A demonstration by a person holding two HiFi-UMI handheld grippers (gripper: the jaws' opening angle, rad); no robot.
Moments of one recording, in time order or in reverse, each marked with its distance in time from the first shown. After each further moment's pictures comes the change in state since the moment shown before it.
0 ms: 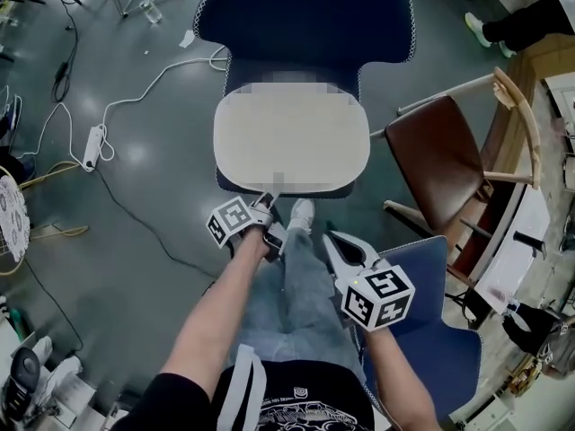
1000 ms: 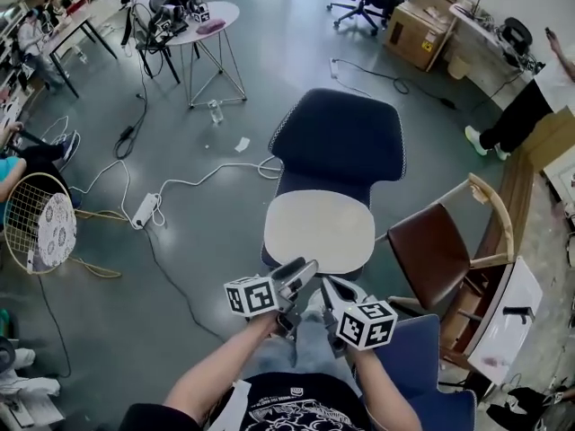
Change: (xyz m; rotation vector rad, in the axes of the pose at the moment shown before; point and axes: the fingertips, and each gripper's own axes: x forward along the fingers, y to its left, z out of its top) left arm -0.127 -0.235 -0.014 0.506 0.072 -0.305; right arm -0.018 0.093 0.086 -0.054 -0.150 0.113
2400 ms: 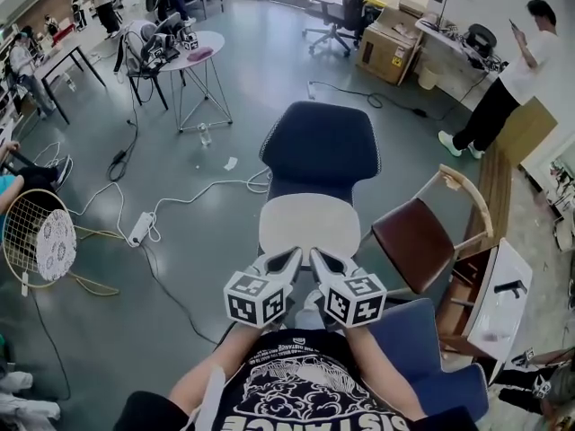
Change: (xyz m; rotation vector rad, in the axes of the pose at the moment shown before) left arm -0.066 -0.105 0.023 0.680 0.034 0.154; right arm -0.036 0.076 0.055 -0.194 -0.202 -0.031
